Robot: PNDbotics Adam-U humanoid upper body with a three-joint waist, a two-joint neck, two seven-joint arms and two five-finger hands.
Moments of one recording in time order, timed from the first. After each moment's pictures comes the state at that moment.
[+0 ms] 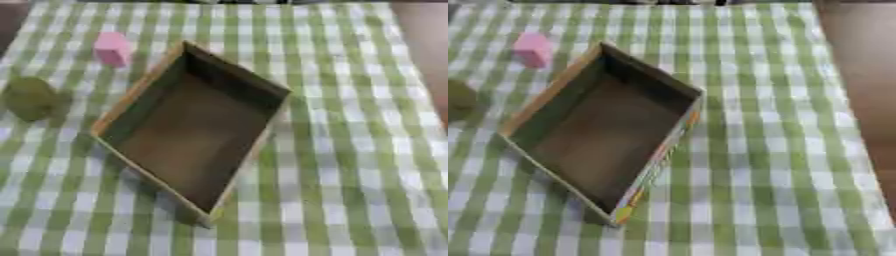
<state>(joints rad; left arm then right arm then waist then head) -0.09 1.02 0.09 -1.99 -0.17 -0.26 0.56 -0.46 -0.79 -0.11 -1.98 -0.07 -0.61 -0.21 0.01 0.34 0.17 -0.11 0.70</state>
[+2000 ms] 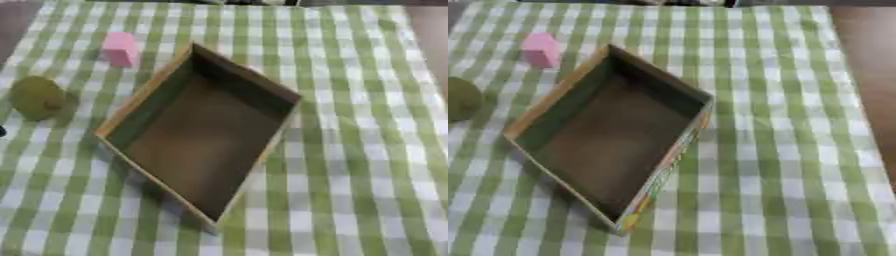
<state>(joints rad) -0.35 1.12 -0.04 -1.84 -0.41 -0.12 -0.37 -0.46 -0.80 -0.09 -1.98 -0.06 -0.62 -0.19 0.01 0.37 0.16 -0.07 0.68</state>
